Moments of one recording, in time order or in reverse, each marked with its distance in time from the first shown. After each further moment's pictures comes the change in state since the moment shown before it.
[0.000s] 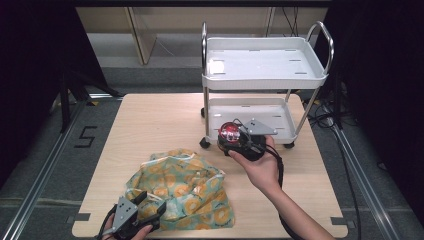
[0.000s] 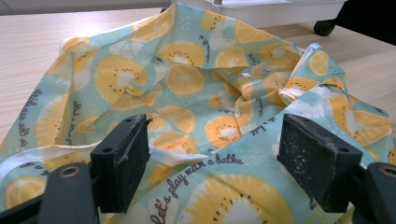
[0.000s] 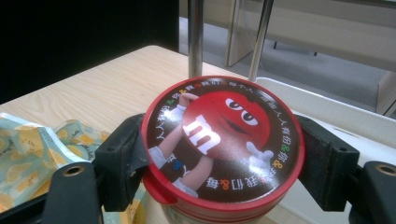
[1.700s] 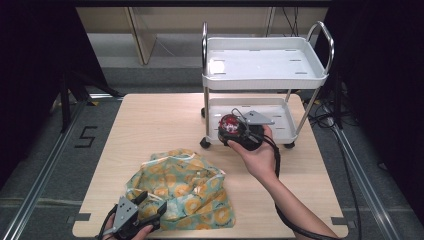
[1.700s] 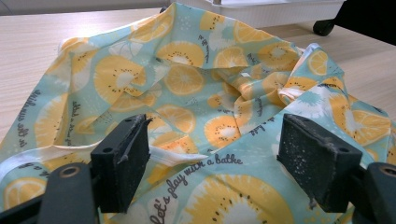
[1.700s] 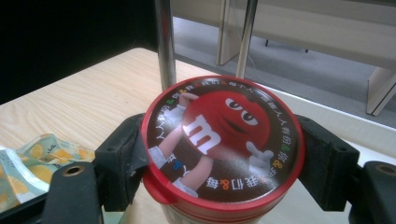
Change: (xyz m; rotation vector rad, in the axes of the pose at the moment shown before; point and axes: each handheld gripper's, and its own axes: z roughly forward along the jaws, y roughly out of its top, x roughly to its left) left arm 0.000 0.000 0.000 0.002 -0.002 0.003; right arm -0.013 0.011 0.022 0.015 -0.023 0.028
